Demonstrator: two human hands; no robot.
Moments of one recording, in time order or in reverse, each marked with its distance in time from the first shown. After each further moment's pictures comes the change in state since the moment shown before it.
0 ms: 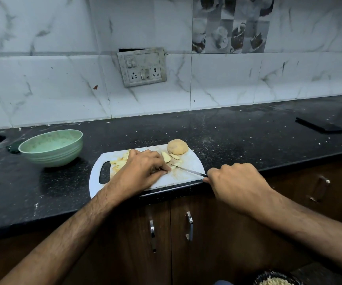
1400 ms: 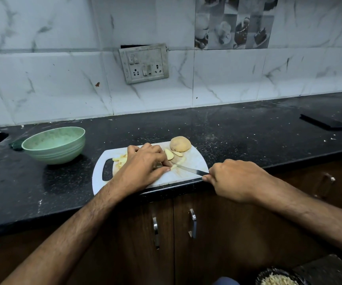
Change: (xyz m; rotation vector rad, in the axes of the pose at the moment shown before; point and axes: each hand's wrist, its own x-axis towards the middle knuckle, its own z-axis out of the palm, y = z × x) left_hand 0.001 0.003 -0.004 0.053 -0.003 -0.074; right_hand 0.013 0.002 -0.010 0.233 -0.209 0.056
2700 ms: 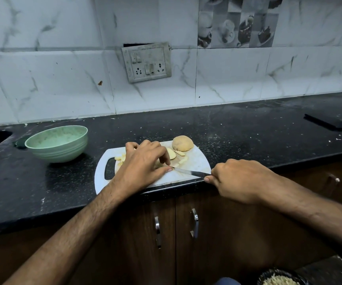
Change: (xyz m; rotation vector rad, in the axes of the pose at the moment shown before) left_hand -0.003 -0.001 0.000 0.060 0.108 0.000; right_hand 0.000 0.001 -0.003 -0.025 -0.009 -0.052
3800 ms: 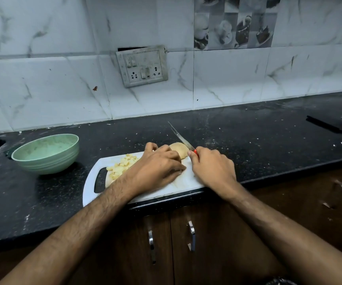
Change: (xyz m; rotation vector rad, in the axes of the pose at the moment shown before) left_hand 0.046 0.008 0.025 0.119 -0.172 0.310; right_hand 0.093 0.004 0.045 0.355 0.404 0.318
